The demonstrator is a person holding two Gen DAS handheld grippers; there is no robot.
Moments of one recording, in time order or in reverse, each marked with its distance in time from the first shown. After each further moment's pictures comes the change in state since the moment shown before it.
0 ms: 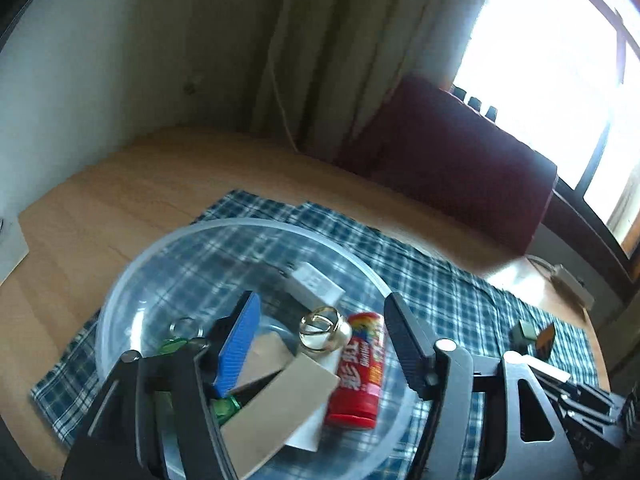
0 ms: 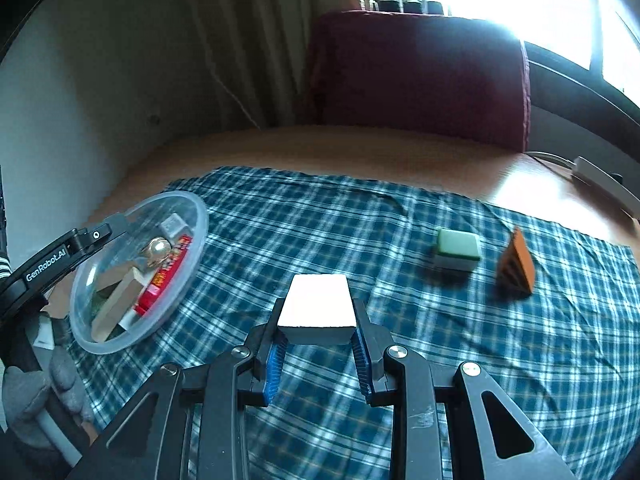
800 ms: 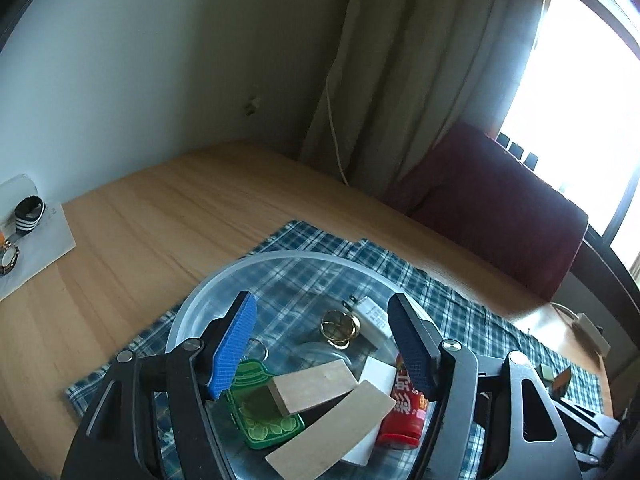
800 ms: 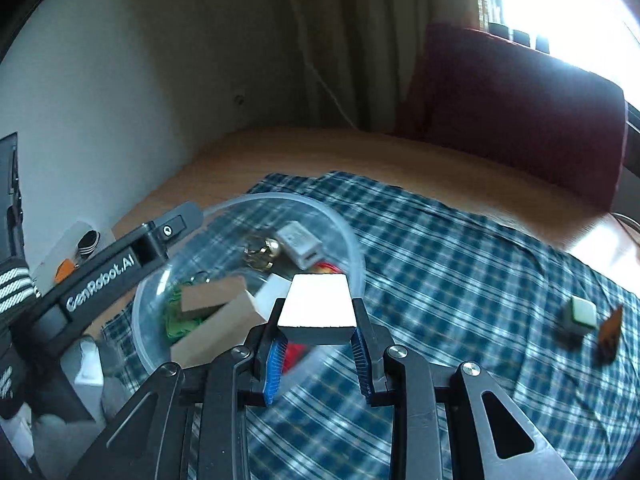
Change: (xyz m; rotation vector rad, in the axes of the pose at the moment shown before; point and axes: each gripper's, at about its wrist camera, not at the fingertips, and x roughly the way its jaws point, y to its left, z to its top) left arm -0.019 0.041 0.007 -0.108 -0.106 0.106; right arm 0.029 0.106 0.024 -0.167 0.003 0.163
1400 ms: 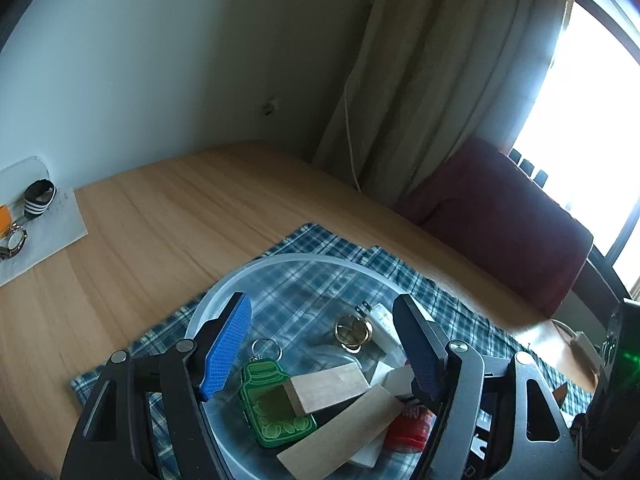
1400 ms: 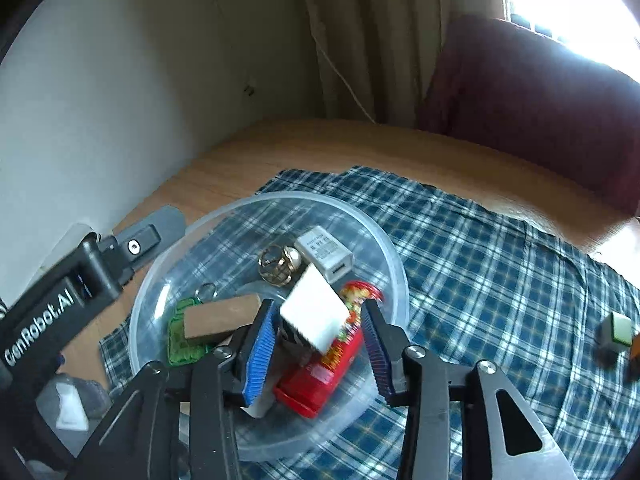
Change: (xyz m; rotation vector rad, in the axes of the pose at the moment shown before) left arm -0.003 0.013 -0.001 -0.058 -0.010 0.014; right arm 0.036 0.012 0.011 0.006 0.022 0.035
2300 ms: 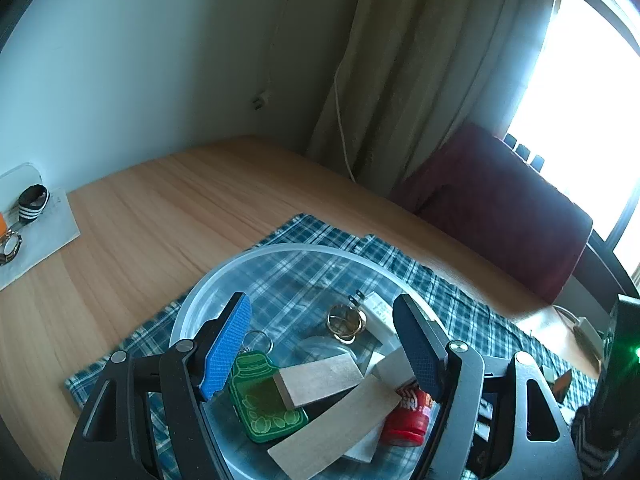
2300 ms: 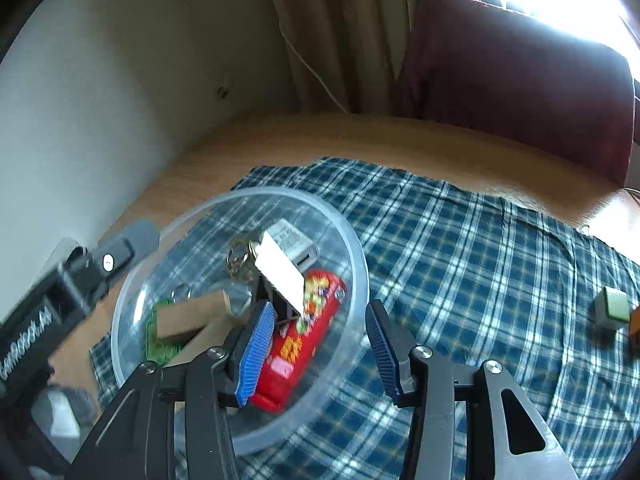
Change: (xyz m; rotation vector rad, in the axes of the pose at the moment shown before) left arm 0.003 -0.005 -0.004 0.028 0.022 0.003; right arm 0.002 -0.023 -0.008 0.083 0.006 -0.031
